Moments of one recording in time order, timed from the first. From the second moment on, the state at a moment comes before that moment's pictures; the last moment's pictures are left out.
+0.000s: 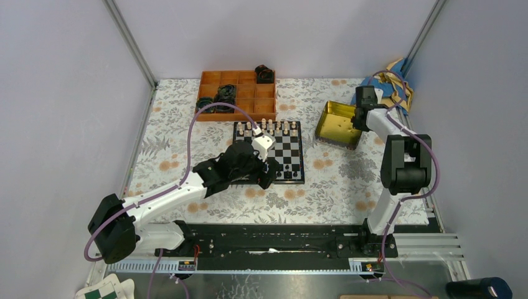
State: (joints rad) left arm -0.85 1.22 0.81 -0.19 0.02 -0.12; right arm 0.02 1.87 1.33 -0.47 0.36 0.28
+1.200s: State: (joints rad) left arm -0.85 1.21 0.81 -0.20 0.04 -0.14; right arm 0.03 1.97 1.41 -0.56 0.30 0.34
